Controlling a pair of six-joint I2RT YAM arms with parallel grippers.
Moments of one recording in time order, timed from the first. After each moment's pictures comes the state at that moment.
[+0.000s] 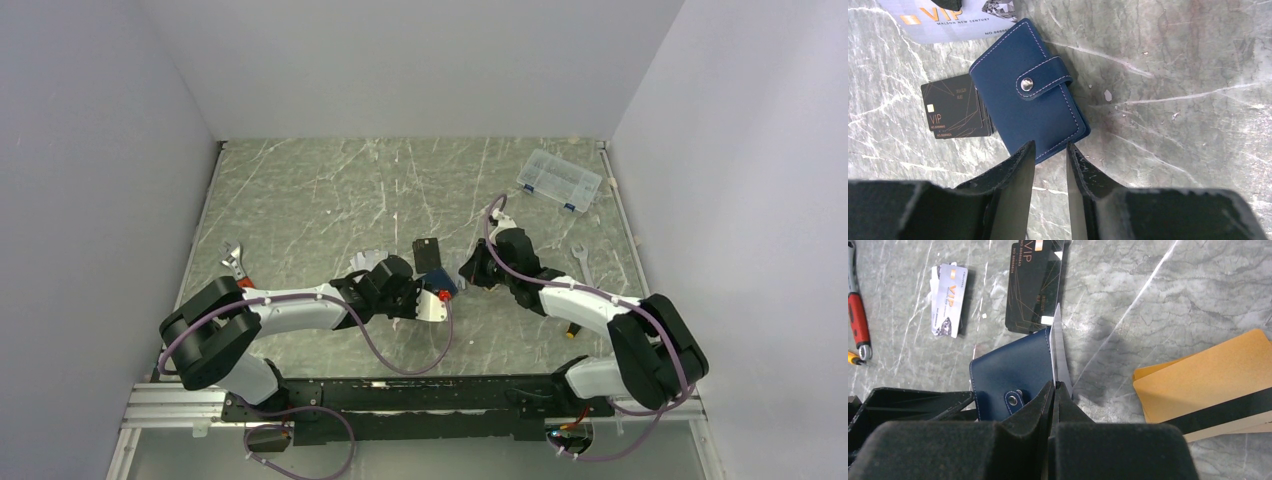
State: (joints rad) left arm -0.95 1.49 0.70 0.06 0.13 0.78; right arm 0.51 1.33 0.53 0.18 -0.14 0.56
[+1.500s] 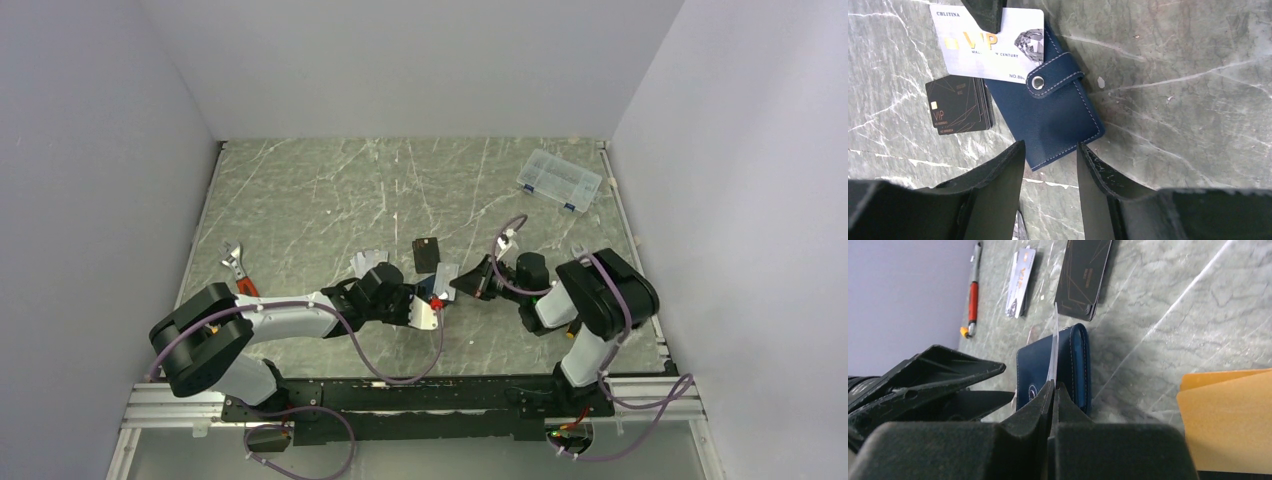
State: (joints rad) left arm -0.95 1.44 0.60 0.15 0.14 0.82; right arm 0.37 1.69 0.27 1.07 -0.58 0.79
